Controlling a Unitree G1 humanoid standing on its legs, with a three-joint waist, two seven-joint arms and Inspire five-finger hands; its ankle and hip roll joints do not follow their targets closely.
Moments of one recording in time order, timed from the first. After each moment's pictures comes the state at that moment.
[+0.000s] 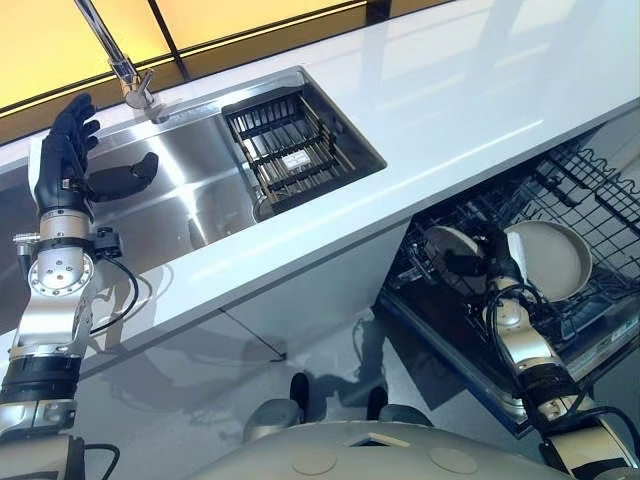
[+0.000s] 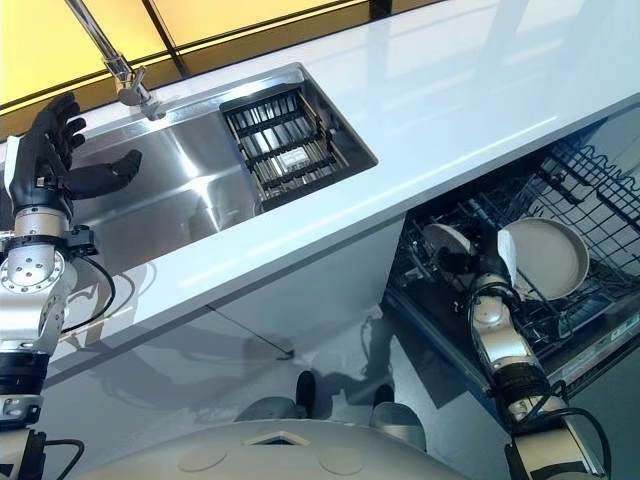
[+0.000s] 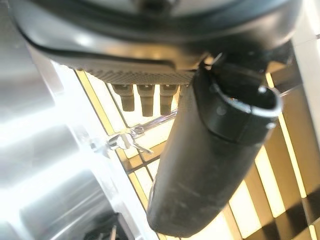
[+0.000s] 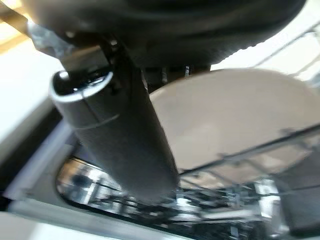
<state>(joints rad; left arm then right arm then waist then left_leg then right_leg) -0.10 0.75 0.16 0.14 -0.35 -0.09 0.23 -0.13 -0.51 0.16 0.42 0.06 0.00 -0.46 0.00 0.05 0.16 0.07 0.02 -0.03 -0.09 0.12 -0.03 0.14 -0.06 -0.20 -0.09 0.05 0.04</state>
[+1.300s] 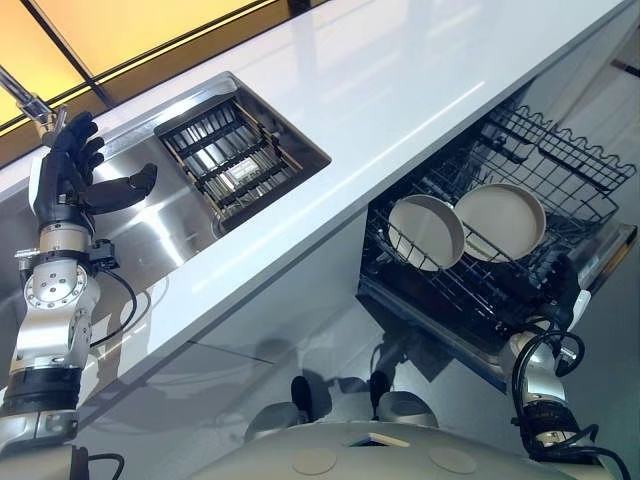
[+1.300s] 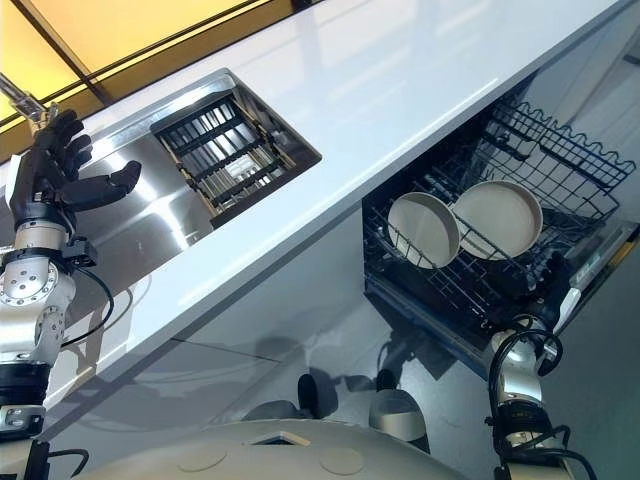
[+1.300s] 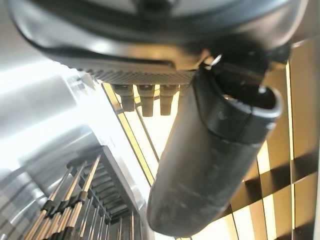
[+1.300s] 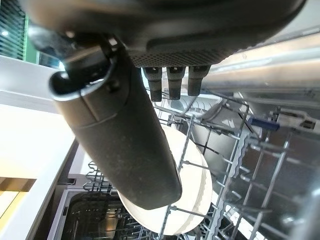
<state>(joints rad) -0.07 0.72 0.21 0.14 -0.47 -0.09 0.17 -0.04 -0.42 -0.11 0.67 0.41 -0.26 -0.59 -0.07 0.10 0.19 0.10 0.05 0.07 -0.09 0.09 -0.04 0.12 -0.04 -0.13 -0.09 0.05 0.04</state>
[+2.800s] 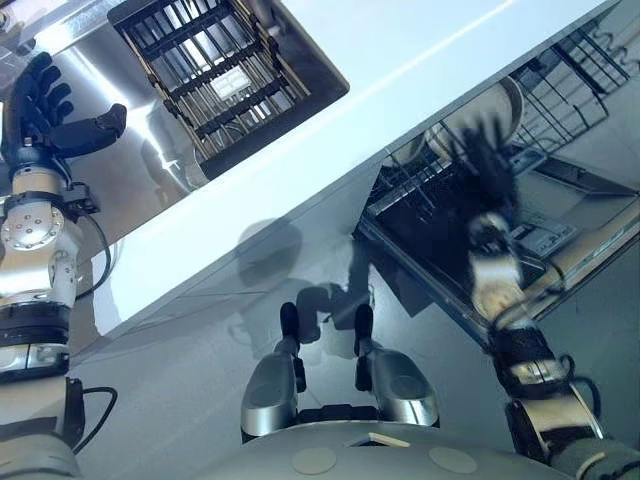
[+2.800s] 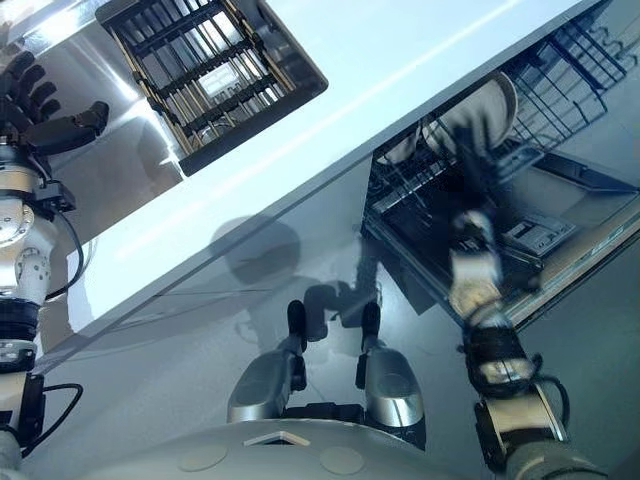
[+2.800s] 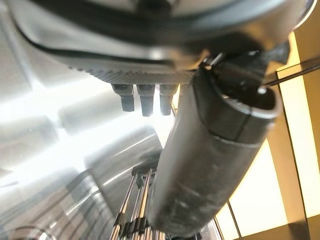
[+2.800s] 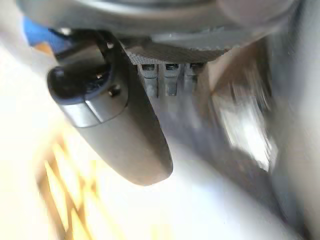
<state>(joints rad) -0.37 0.79 0.14 0.41 -0.55 -0.10 0.19 -0.33 -0.31 0.17 0.21 1.42 -0.28 0.20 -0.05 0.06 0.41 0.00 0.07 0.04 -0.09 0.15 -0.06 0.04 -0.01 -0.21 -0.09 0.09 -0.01</state>
